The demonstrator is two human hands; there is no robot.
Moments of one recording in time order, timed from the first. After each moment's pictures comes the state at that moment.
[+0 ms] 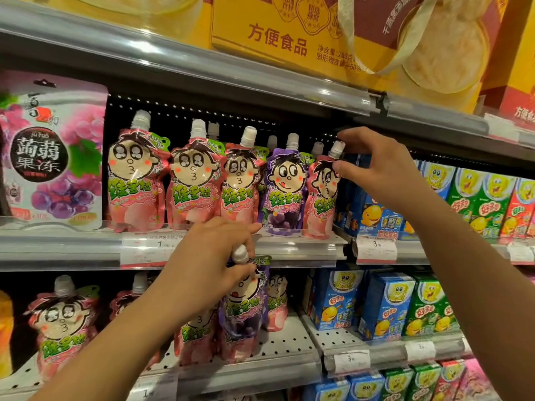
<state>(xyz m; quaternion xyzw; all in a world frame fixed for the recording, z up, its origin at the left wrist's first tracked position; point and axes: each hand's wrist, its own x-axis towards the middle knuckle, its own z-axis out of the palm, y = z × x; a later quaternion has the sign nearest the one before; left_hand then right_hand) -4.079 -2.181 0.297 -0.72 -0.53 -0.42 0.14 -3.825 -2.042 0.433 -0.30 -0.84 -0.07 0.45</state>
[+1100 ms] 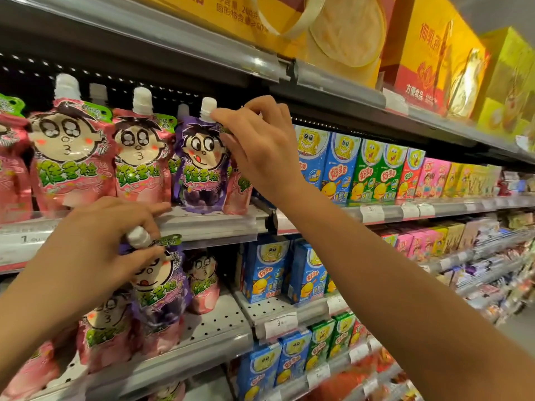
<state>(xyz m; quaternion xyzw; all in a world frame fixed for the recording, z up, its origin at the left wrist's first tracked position) -4.089 -2.169 0.291 -0.74 -0.48 -0.44 0.16 -3.871 -2.031 0.401 -0.08 -0.68 -0.42 0.59</state>
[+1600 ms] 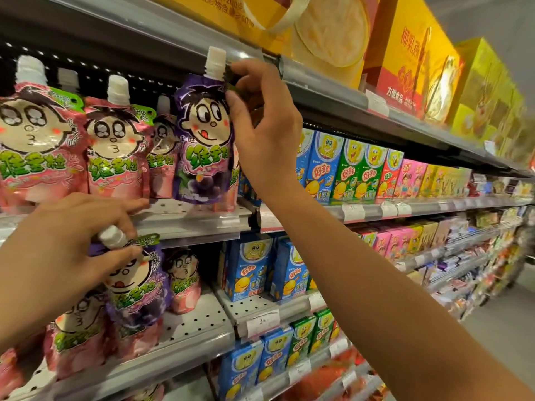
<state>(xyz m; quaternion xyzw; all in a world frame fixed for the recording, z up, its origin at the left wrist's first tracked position) -4.099 -2.158 0.285 -0.75 -0.45 -0.46 0.11 -3.863 -2.073 0.411 -0.14 -0.67 -0.15 0.71</state>
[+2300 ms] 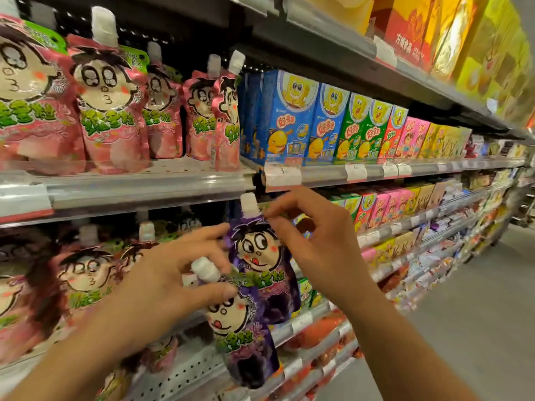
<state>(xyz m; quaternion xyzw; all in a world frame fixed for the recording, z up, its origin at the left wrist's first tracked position) -4.006 -2.186 0.226 -0.76 -0.40 -0.46 -0.21 -3.778 -2.158 0.270 -0.32 -0.79 0.06 0.52</state>
